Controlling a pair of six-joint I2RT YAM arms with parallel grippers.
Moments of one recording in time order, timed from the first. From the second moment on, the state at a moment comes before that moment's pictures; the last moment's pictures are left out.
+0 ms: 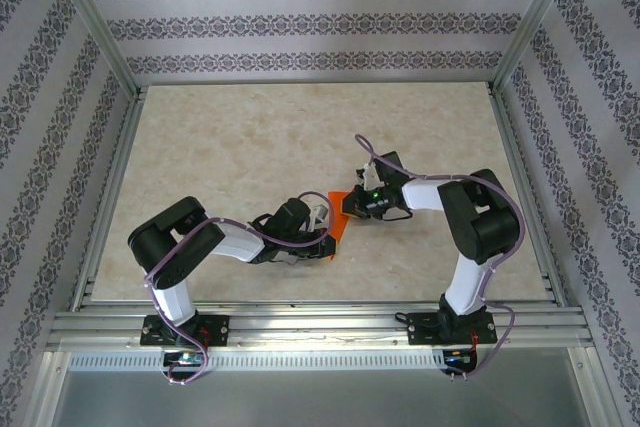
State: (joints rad) left arm -0.80 1.78 0.63 0.42 0.48 -0.92; right arm 0.35 1.83 0.84 -0.08 -0.69 0.60
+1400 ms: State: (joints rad) left arm -0.77 1.84 0.94 0.01 0.38 -0.81; right arm 0.34 1.84 0.87 -0.09 -0.65 0.60
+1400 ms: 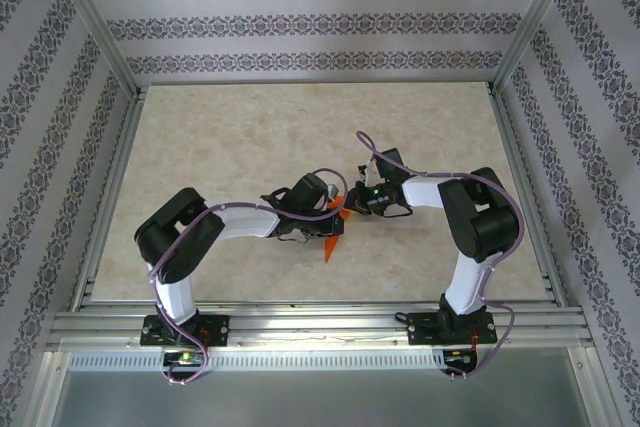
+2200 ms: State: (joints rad) left arm -0.76 1.82 0.82 0.14 0.37 -0.77; right arm 0.24 1.86 0.93 -0.12 -0.57 0.57
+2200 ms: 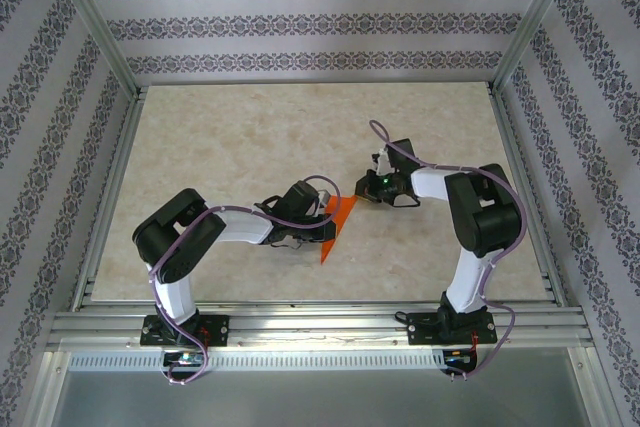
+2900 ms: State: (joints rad) left arm -0.76 1.82 0.82 0.14 0.39 -0.77; right arm 0.45 1.68 0.79 -0.10 -0.53 0.63
